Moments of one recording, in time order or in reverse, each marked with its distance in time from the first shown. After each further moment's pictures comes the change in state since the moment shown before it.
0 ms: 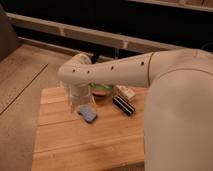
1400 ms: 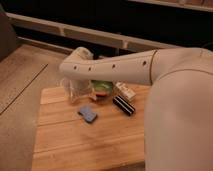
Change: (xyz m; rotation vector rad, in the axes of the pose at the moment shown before) arm -0.073 0.002 -0.033 -0.028 -0.231 -0.121
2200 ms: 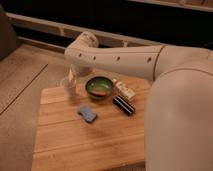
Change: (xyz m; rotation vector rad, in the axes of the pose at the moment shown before) arm -0.083 -0.005 -0.030 -0.045 -0.210 -0.126
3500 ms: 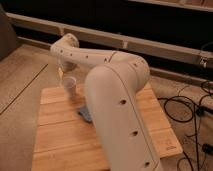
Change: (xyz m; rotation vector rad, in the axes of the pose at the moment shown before) arm -0.090 0.044 0.131 -0.009 0.064 -0.248
